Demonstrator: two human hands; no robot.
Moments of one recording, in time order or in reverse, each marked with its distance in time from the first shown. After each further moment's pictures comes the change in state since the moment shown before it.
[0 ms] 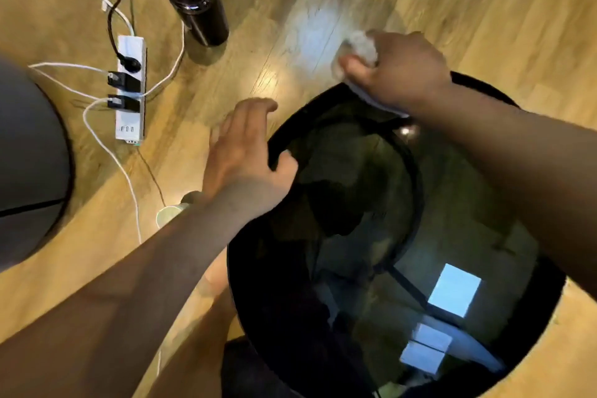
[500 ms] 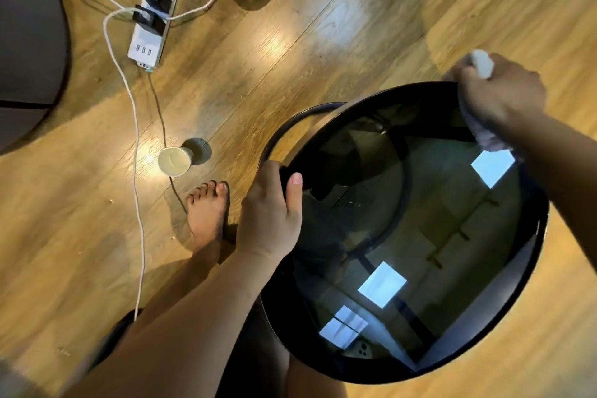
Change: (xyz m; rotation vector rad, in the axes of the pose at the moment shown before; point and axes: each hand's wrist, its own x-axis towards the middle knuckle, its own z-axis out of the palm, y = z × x) left_hand -0.091 -0.054 0.053 -0.391 0.117 -0.315; right_hand -0.006 0.003 -0.025 -0.150 -0.054 0.286
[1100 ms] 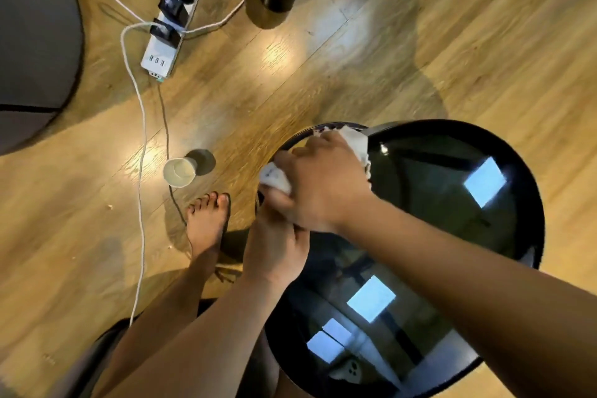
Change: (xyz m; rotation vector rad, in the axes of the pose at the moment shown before) left_hand 0.003 -0.176 0.073 0.128 0.000 -0.201; right_hand -0.119 -0.163 0.045 -0.104 -0.092 -0.925
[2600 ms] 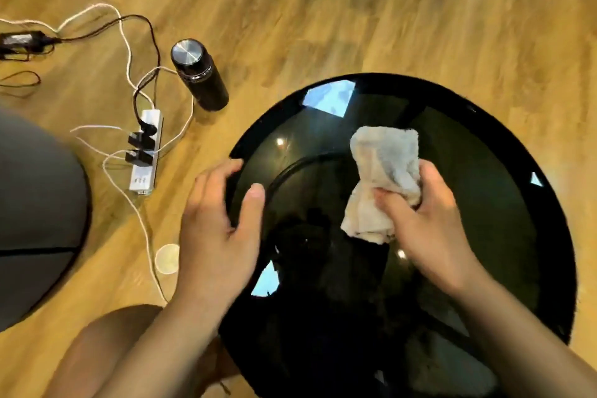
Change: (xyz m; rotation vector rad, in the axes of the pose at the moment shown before) left_hand -0.099 0.217 -0.109 -0.050 0.129 0.524; right_hand -0.232 0.045 0.074 1.298 0.844 0.734
